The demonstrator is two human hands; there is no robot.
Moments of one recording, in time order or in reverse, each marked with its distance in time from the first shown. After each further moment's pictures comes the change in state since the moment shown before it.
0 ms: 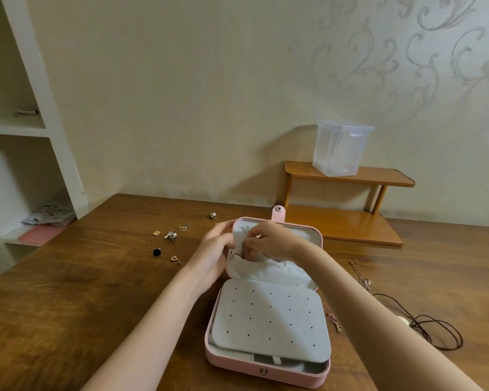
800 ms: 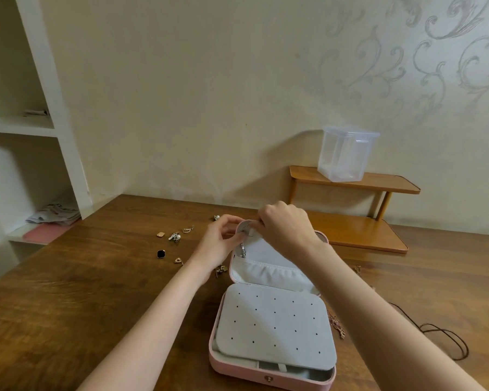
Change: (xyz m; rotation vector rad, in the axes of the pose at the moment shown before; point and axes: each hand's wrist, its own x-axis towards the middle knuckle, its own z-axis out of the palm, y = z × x) left_hand 0.008 0.009 -0.006 0.537 0.095 0.272; right_hand -0.011 -0.023 -0.018 -0.595 0.409 -0.111
